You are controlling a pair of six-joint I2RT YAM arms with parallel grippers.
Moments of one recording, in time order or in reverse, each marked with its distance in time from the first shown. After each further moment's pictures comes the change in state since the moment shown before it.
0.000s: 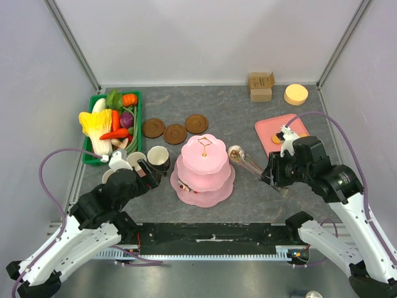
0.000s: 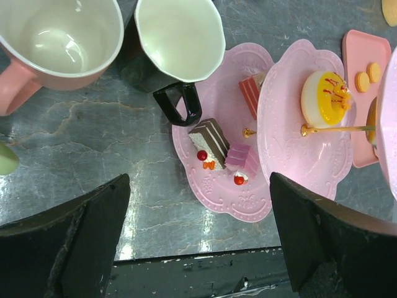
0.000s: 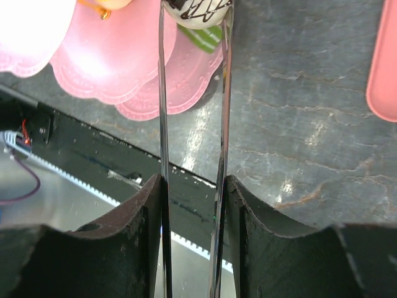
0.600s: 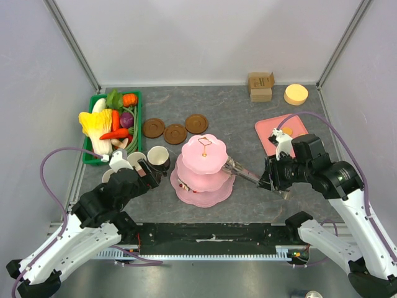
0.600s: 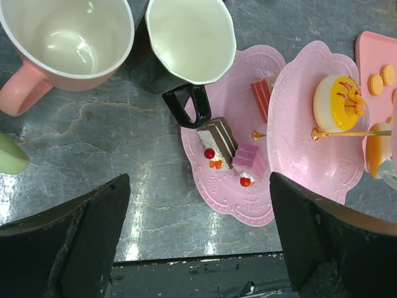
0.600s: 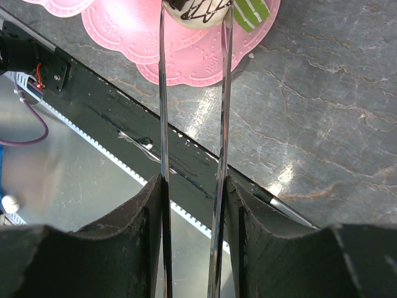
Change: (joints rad) left arm 0.000 0.013 0.000 -0.019 -0.024 0.000; right arm 0.000 0.034 0.039 -0.072 -0.190 -0.141
